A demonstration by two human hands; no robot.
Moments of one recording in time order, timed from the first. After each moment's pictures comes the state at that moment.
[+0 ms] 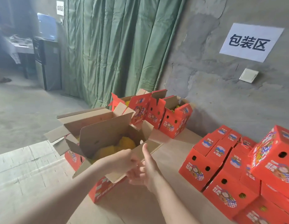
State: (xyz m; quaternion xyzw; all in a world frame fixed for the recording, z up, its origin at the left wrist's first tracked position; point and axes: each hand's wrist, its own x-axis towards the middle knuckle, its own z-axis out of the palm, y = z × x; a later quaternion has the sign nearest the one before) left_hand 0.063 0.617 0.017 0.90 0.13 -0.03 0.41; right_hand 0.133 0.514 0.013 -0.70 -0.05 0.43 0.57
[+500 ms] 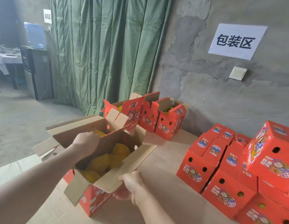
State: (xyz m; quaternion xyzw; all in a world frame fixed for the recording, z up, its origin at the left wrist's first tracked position) left_hand 0.078 0.741 0.007 0.94 0.32 0.01 -0.08; right_hand 0.125 0.539 -0.018 -0.76 -0.08 0.41 0.50
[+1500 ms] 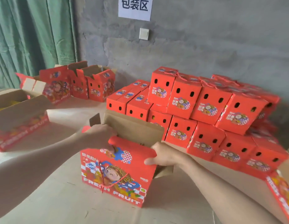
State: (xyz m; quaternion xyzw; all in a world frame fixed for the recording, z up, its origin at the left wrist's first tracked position) left_hand 0.064 0.321 0.019 1.00 -0.10 0.00 -0.02; right_hand 0.086 0.063 0.026 -0.92 -0.28 0.22 0.17
